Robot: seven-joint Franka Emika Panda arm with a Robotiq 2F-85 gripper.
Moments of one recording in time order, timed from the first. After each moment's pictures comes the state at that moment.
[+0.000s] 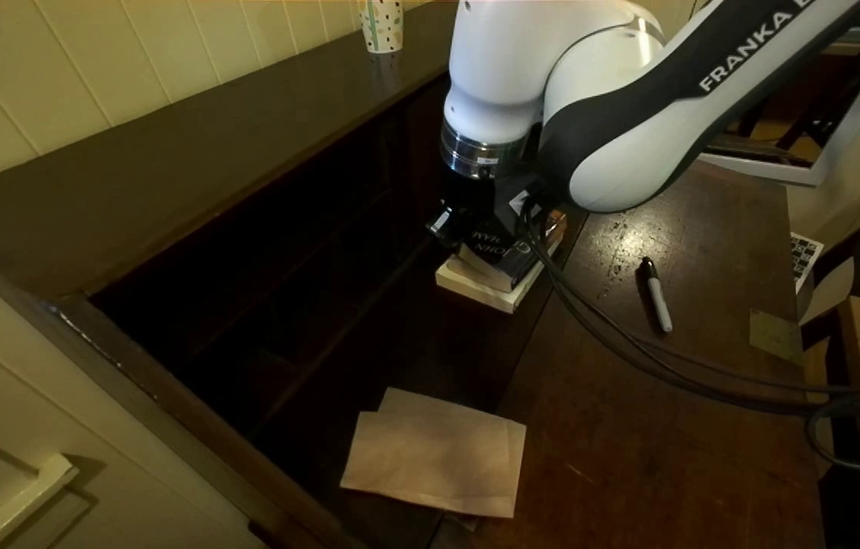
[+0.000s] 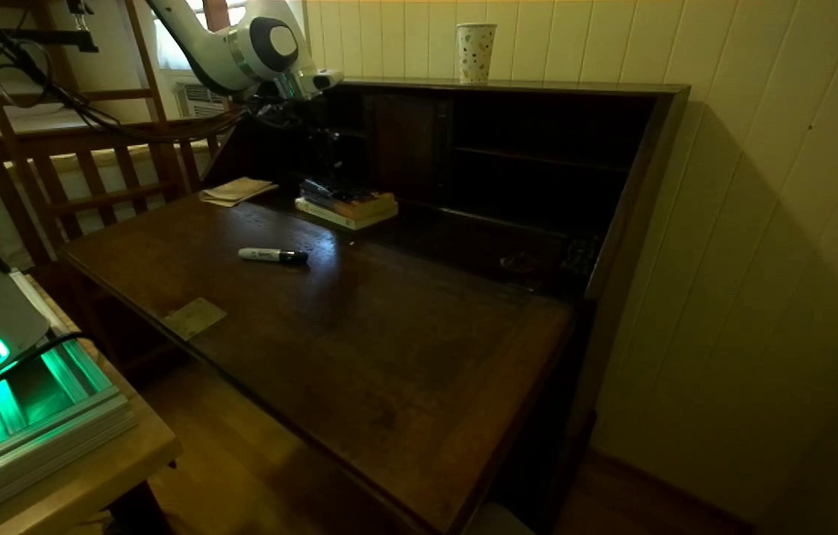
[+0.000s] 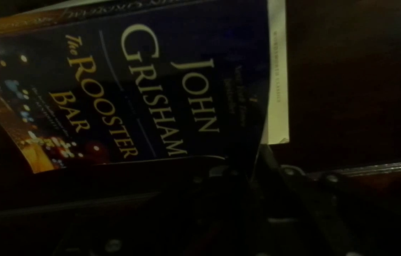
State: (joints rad) arm 0.24 0.36 -0.20 -2.14 -0.38 2.74 0.64
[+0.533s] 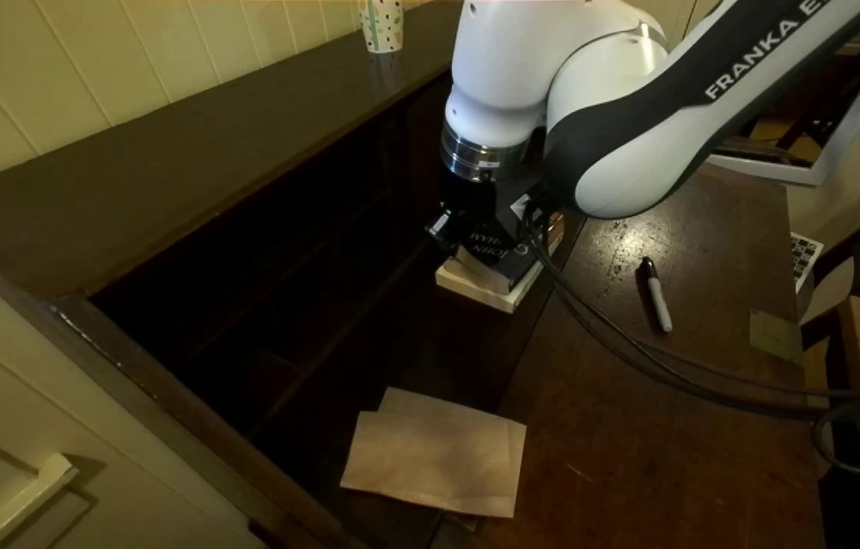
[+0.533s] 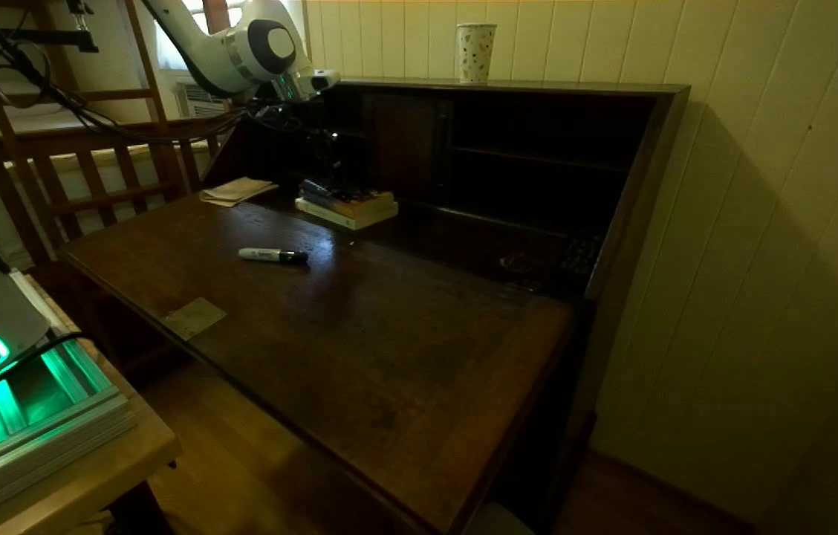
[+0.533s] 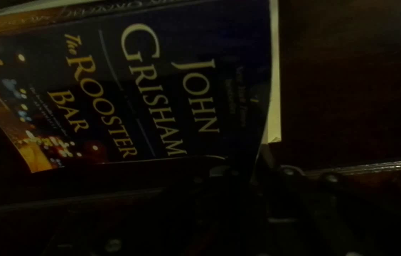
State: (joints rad) arm 0.26 0.36 -0.21 -2.15 -0.39 2.78 0.64
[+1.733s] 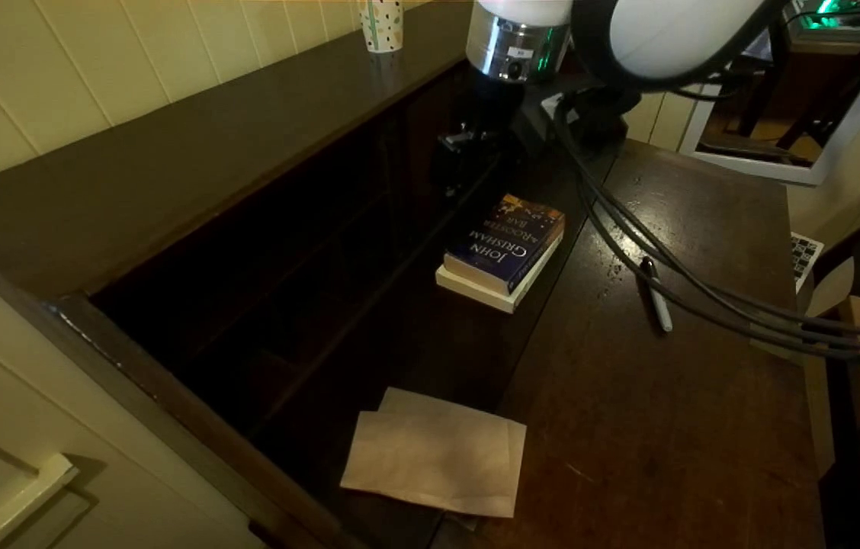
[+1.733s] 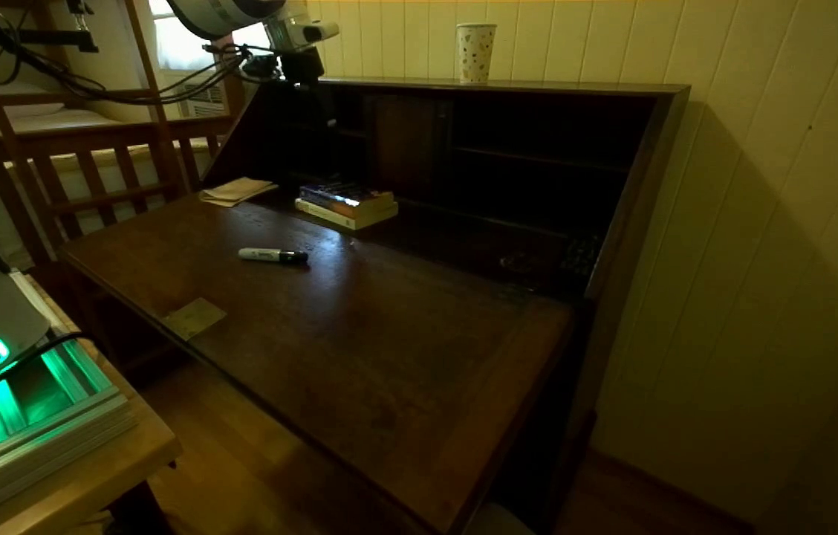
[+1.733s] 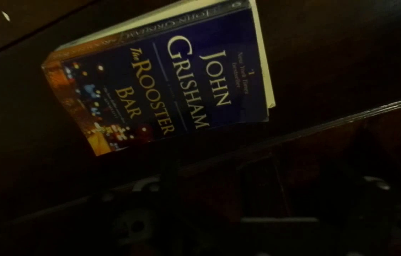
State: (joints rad) arm 0.17 0.14 -0.14 -2.20 -0.21 2.58 0.57
